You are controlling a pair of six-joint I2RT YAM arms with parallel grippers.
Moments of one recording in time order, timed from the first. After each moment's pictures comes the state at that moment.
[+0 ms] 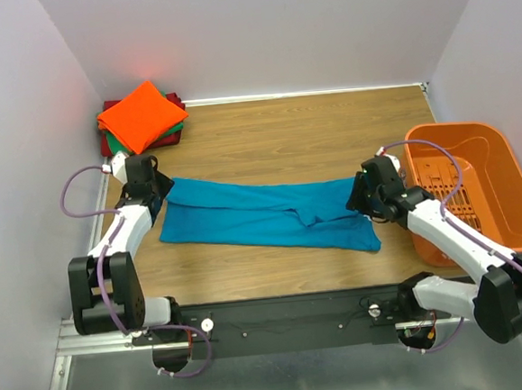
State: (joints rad) left arm 0.04 1.37 0.77 -0.10 -0.18 -0.78; right arm 0.36 1.12 0.71 -0.50 0.19 0.63
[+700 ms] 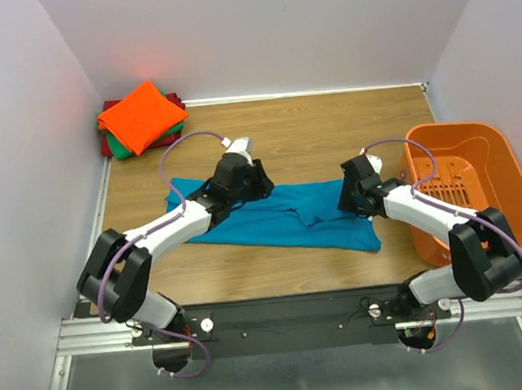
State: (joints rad) left arm -0.61 1.45 0.87 0.06 -0.02 -0.59; right arm 0.43 1.40 0.76 -0.38 0.27 0.64
